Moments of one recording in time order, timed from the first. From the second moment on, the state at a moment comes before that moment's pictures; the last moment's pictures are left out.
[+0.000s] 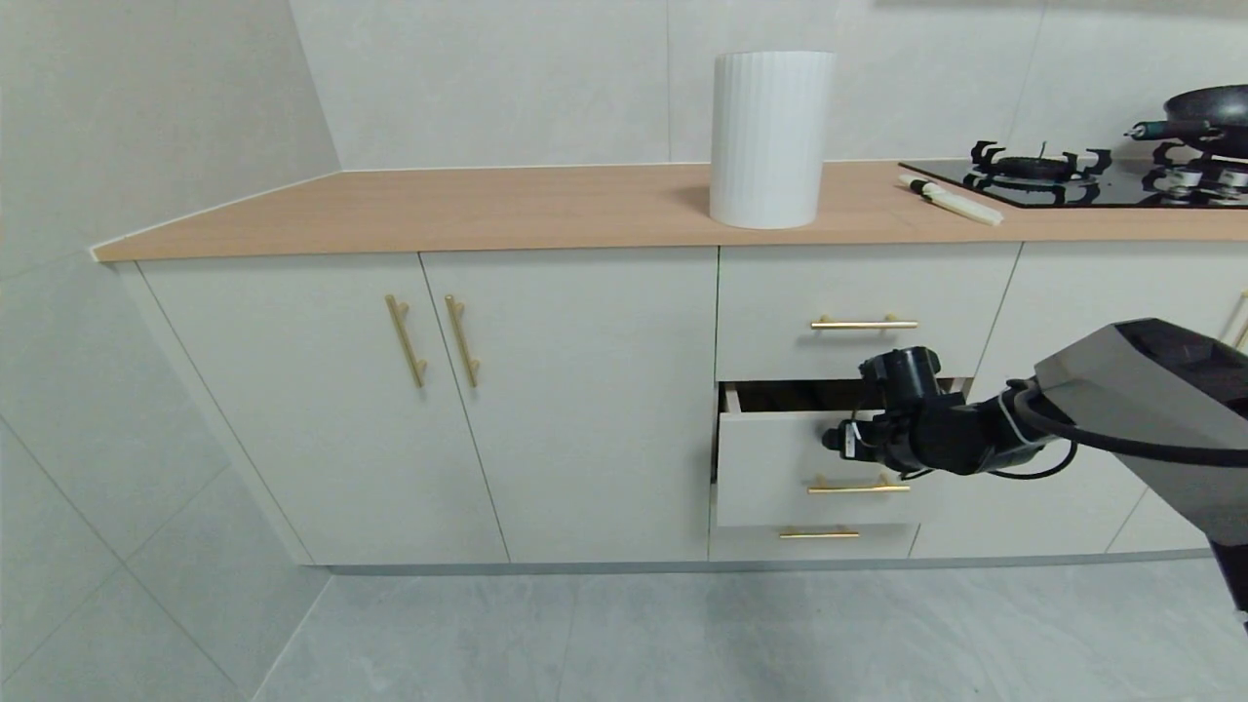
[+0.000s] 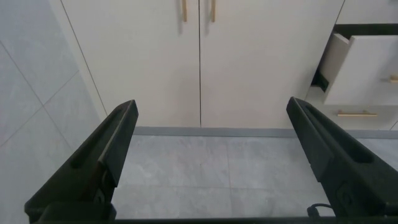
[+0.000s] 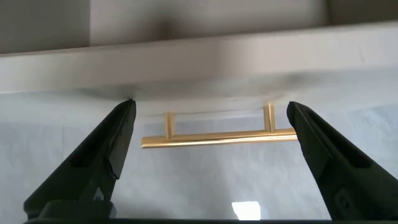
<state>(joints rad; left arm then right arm) -0.01 0.00 0.00 0.00 0.04 0.00 0.22 2.40 -1.46 -0.27 -0.22 0.24</state>
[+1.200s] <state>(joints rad) -0.01 0.00 0.00 0.00 0.04 0.00 0.18 2.61 -1.72 -0.36 -0.34 0.43</state>
